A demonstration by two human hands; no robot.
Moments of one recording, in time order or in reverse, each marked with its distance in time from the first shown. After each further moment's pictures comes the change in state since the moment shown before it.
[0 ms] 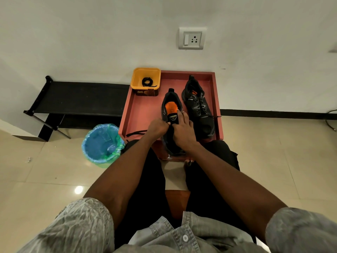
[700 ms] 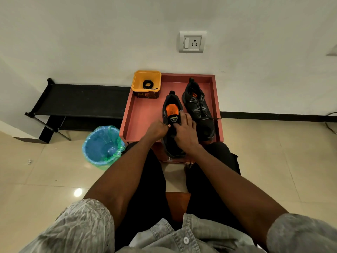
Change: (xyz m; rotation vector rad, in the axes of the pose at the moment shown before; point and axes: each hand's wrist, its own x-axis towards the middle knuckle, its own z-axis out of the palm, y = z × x) left_hand 0.010 -0.010 -0.003 0.094 -0.034 0.016; right_hand -0.006 0.001 -0.005 0.005 0.049 0.023
